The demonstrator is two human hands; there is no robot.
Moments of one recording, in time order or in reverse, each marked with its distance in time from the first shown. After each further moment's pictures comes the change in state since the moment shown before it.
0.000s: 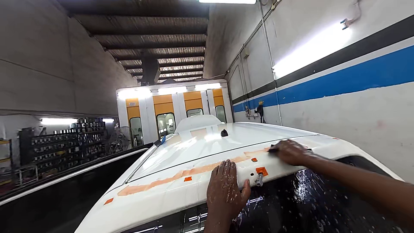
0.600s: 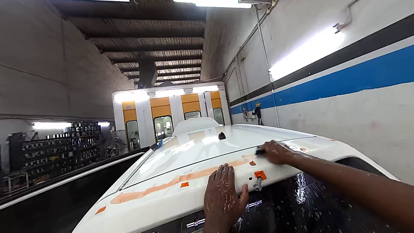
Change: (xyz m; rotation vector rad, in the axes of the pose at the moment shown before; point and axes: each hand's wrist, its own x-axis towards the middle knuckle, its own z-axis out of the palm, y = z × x) left_hand -0.002 0.001 0.008 -0.014 0.086 0.022; right_hand 0.026 -0.028 -0.006 -0.041 -0.115 0.005
